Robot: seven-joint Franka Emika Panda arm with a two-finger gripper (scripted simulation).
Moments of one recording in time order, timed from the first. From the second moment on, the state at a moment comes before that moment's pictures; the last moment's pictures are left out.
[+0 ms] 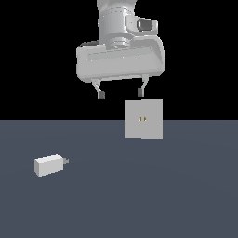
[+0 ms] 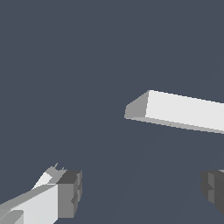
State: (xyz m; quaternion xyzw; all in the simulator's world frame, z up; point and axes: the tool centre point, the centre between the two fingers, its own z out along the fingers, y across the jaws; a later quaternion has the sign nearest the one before) arm -0.016 -0.004 0.159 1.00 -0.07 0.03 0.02
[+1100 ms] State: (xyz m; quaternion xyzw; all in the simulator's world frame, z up) arm -0.058 0.059 0.116 0.97 -0.21 0.09 0.04
